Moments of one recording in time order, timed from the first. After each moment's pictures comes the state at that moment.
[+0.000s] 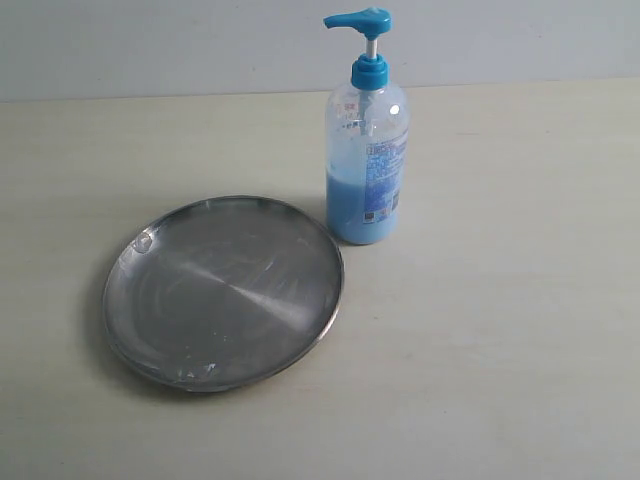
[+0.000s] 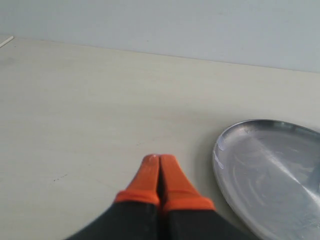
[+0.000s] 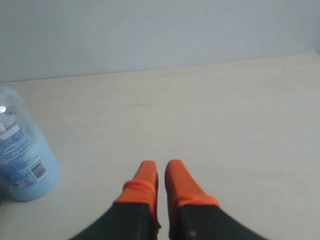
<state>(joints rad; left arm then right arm) -0.08 0.01 0.00 0.15 0.37 -0.26 0.02 0.64 -0.47 -0.01 0.35 0.08</state>
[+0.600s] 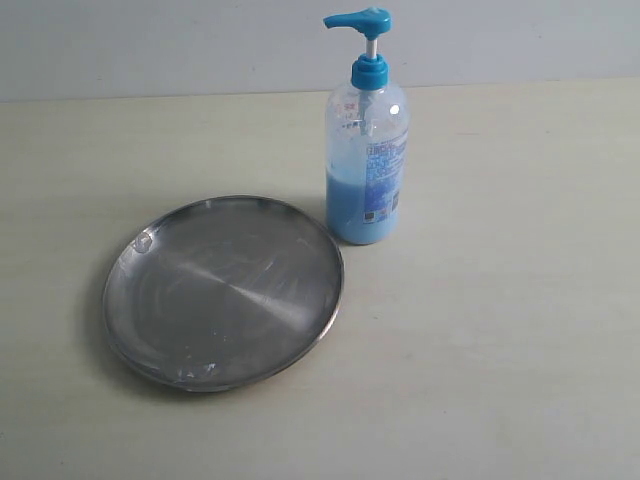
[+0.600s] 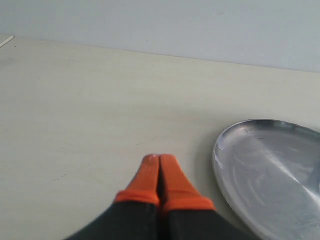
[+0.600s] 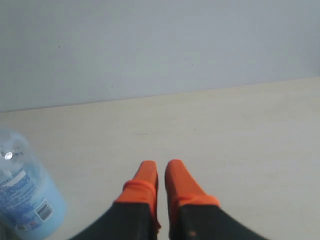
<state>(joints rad) -0.08 0.01 0.00 0.15 0.37 -0.26 0.02 0.77 -0.59 0.00 0.30 0.10</state>
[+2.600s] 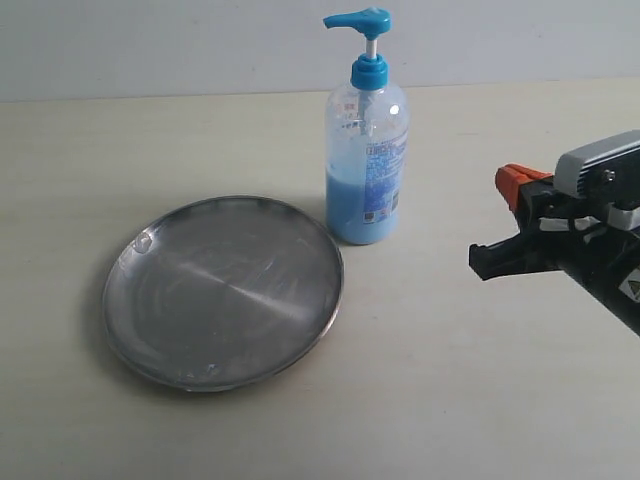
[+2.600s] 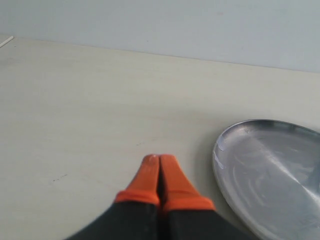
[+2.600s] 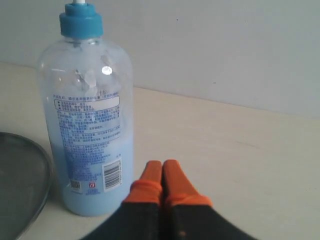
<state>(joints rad) -0.08 0.01 0.00 0.15 0.37 -0.26 0.39 1.58 -0.18 0.05 -1.11 -0.06</state>
